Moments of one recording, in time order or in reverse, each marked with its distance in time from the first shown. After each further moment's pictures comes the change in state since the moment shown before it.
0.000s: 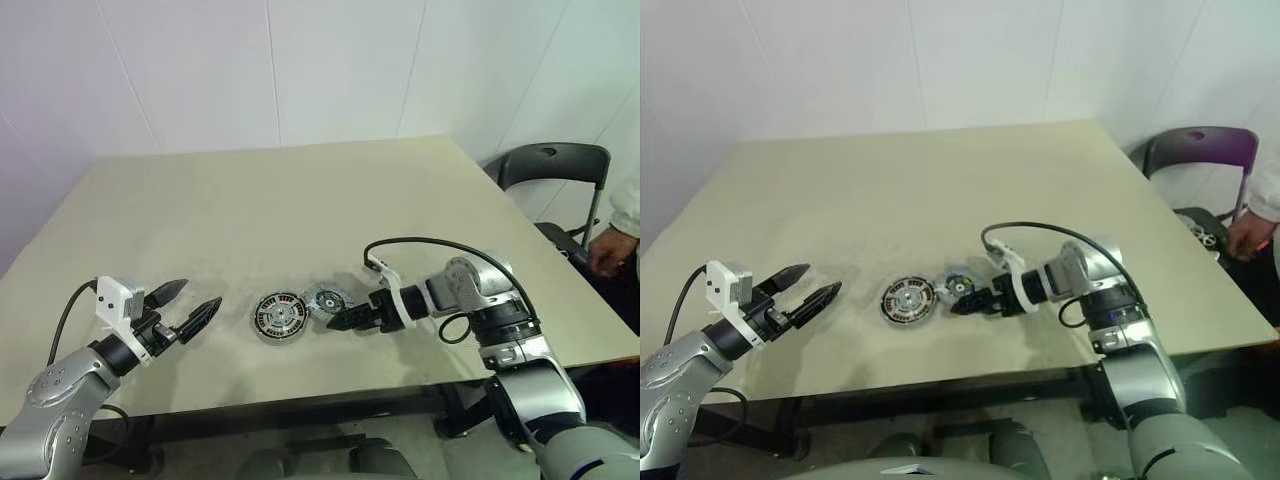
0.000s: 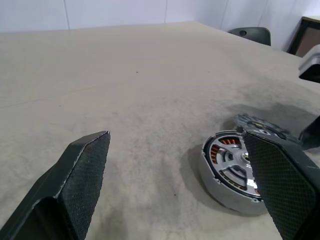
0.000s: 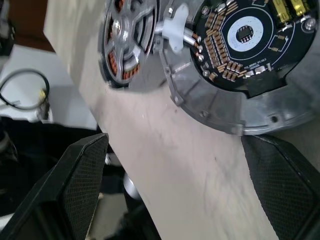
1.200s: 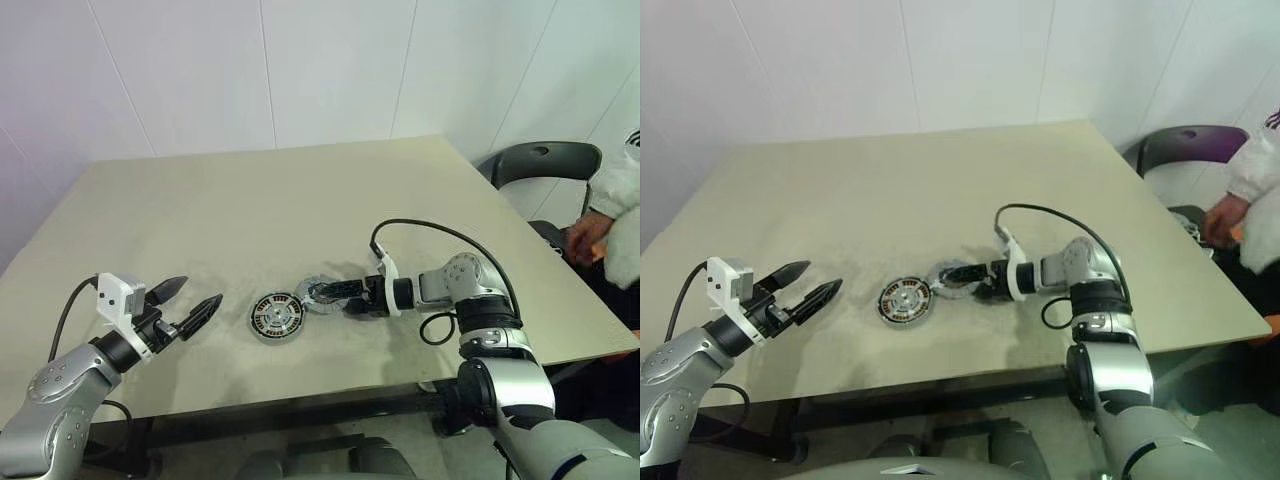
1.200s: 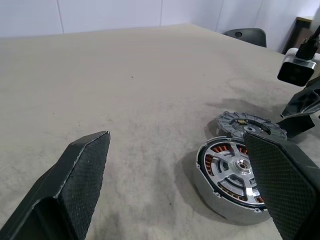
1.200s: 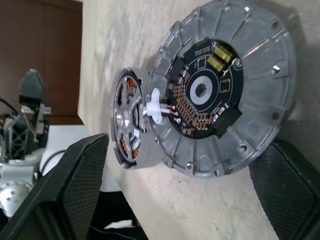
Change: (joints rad) left arm -0.020 0.001 0.000 -0.003 0.000 0.015 0.006; right arm -0.061 0.138 -0.343 0.294 0.030 -0.067 -0.239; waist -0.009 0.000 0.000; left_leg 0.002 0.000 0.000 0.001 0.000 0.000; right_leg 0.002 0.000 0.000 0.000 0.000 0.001
